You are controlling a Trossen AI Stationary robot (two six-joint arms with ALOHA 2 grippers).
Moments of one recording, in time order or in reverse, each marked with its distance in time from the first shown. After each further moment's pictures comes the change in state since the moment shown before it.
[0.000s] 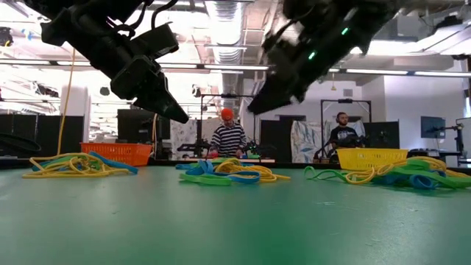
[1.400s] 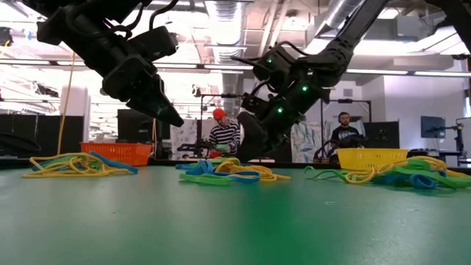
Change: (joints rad) left arm -0.016 0.000 0.000 -0.037 0.022 -0.050; right arm -0.186 0.295 0.102 0.102 -0.132 0.062
